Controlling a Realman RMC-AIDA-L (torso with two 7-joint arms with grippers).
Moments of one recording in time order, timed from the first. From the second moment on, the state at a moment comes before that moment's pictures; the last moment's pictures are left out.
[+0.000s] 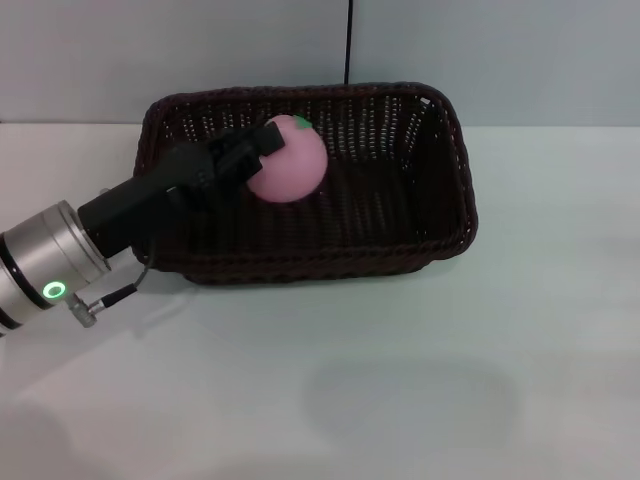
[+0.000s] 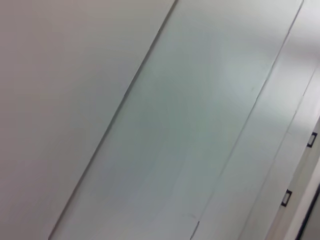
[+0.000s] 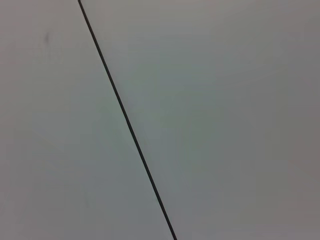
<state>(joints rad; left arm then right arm) -0.56 -2.07 0.29 0.16 1.90 1.63 -1.14 0.24 2.07 -0.26 -0.26 -1.09 -1.39 0.85</state>
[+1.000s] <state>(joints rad) -0.28 -2.07 -0.06 0.00 1.54 1.81 -0.71 0.25 2.07 -0.19 -0.24 -1.08 -1.41 0.86</state>
